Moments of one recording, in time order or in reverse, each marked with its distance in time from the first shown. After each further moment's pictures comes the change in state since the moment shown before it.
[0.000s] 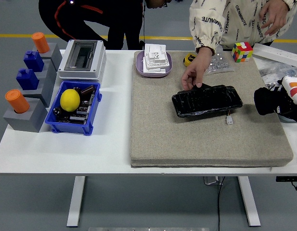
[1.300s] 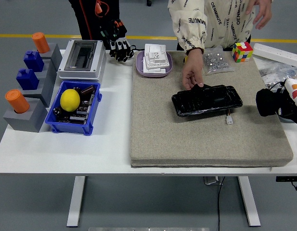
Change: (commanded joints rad) left arm -0.001 -0.002 0.006 0.000 -0.007 -0.001 -0.002; right arm -0.046 0.007 0.048 0.052 0.001 0.006 -0.048
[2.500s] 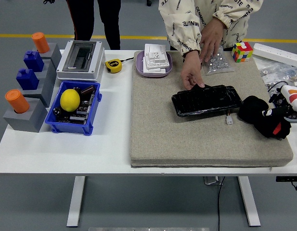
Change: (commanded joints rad) left arm 0.002 0.002 0.001 0.000 0.001 0.001 0.002; right arm -0.002 -0.004 0.019 0.030 0.048 0.149 -0.036
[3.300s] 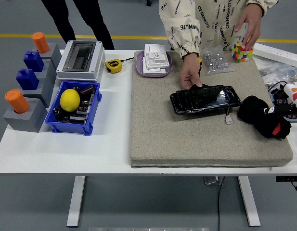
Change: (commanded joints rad) left arm -0.001 -0.004 -0.005 0.000 0.002 0.001 0.000; right arm -0.002 -0.010 0.034 0.015 0.013 0.044 -0.005
